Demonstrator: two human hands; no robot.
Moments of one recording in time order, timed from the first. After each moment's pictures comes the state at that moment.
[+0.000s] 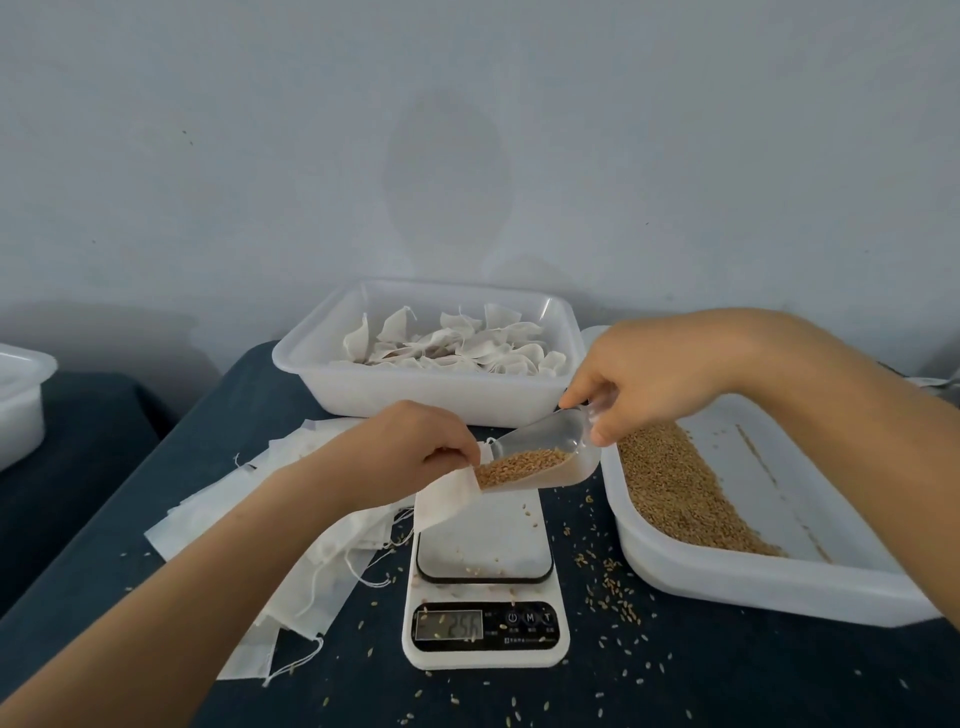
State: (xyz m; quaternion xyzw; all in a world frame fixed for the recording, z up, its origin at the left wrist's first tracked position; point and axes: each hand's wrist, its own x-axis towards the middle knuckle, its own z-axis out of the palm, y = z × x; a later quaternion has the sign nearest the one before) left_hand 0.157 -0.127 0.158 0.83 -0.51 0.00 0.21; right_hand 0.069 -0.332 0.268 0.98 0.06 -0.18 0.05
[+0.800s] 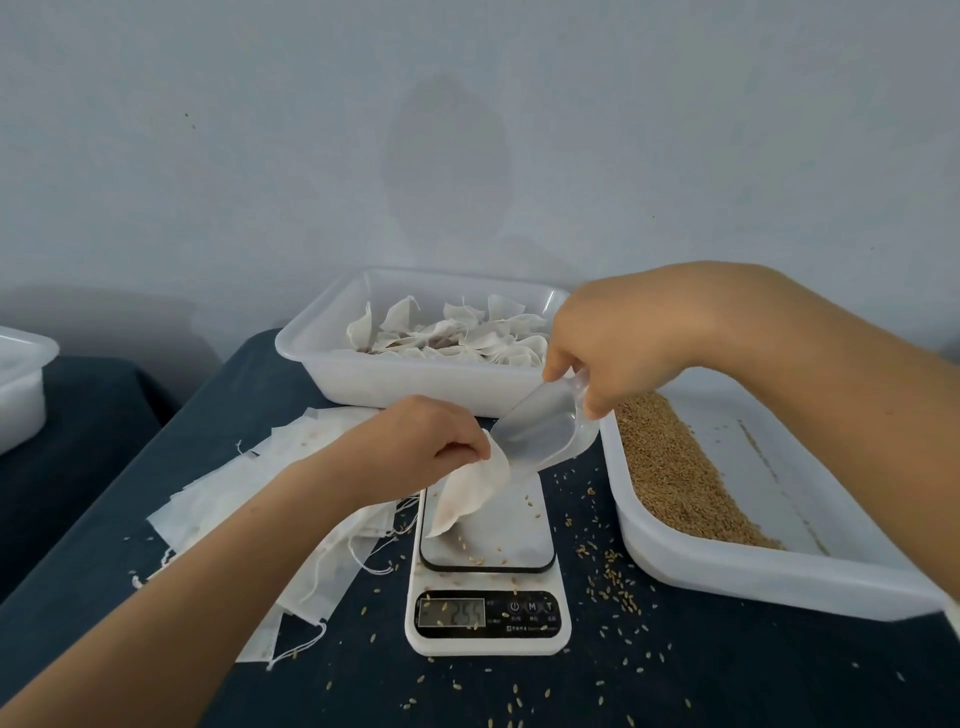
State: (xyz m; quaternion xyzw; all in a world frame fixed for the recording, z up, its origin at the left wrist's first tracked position) left_hand 0.153 -0.130 0.153 0.82 -0.51 0.02 0.24; right_hand 0.074 -0.294 0.286 0.96 0.08 -0.15 0.21
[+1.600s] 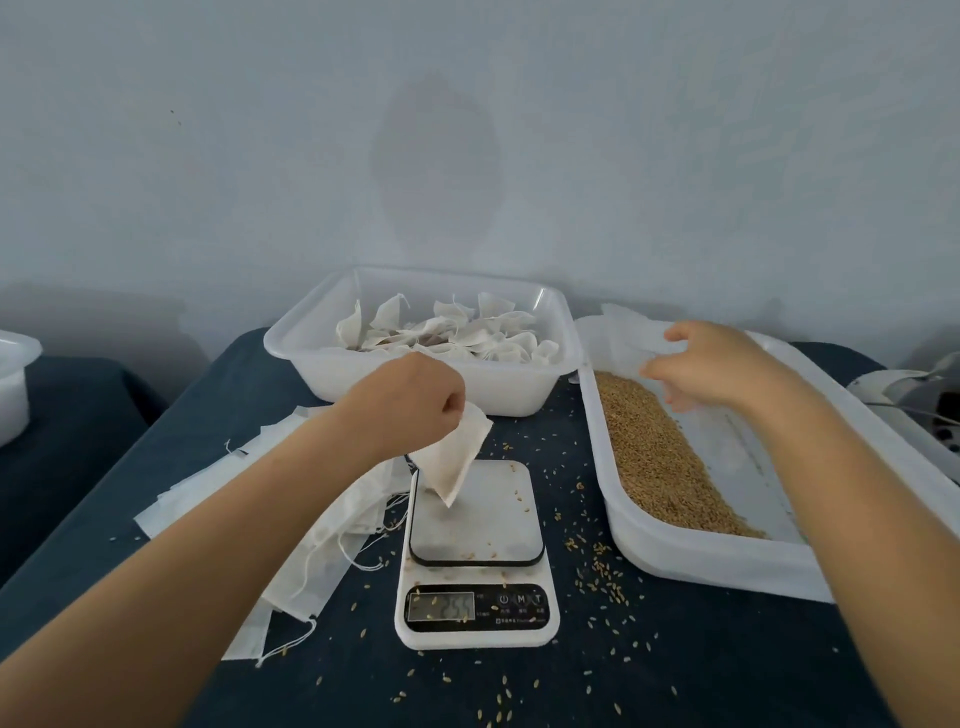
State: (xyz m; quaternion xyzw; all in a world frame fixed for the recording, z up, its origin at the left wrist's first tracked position) left_hand 0.168 -0.150 0.168 0.91 -0.39 0.06 0.13; right_hand 0.070 -0.412 0.208 0.93 -0.28 0.07 -0.23
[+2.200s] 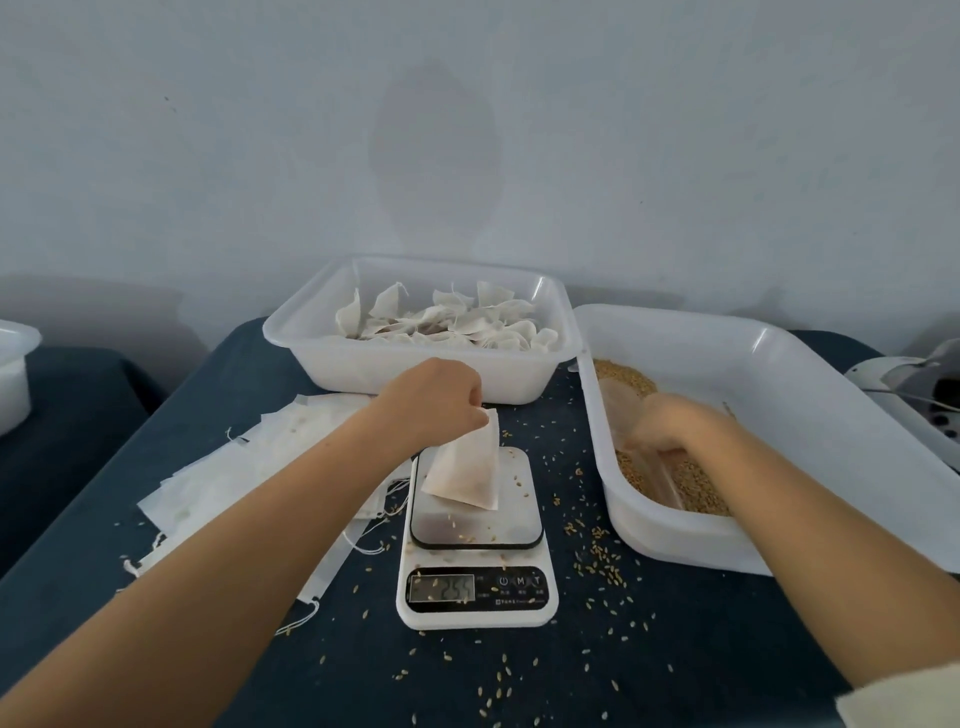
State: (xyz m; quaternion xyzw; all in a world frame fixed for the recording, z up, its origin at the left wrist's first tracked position) left_hand 0.167 -0.177 0.154 0.93 -0.33 -0.02 0.14; right_hand 0.095 -0.413 0.138 0.92 -0.34 -0.18 -0.09
